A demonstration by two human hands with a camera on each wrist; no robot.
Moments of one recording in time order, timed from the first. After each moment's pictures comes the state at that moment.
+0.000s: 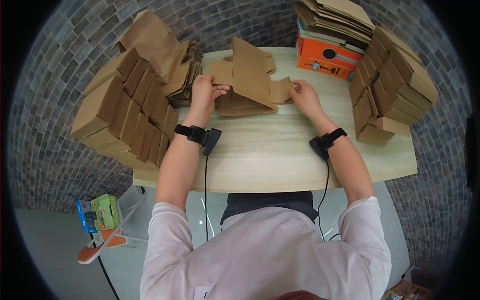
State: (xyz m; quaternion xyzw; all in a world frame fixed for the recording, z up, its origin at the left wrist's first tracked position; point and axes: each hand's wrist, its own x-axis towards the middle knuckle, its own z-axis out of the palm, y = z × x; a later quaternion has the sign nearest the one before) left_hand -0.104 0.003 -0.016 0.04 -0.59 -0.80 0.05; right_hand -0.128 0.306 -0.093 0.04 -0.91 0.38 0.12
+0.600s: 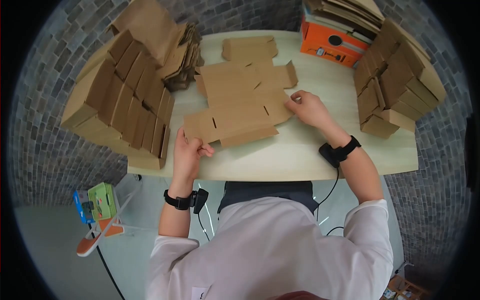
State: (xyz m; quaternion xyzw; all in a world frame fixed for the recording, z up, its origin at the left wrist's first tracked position) left_hand 0.079 -0.030 -0.067 0.12 -0.62 -0.78 0.02; right_hand -0.046 0.297 -0.046 0.05 -0.91 0.40 -0.09
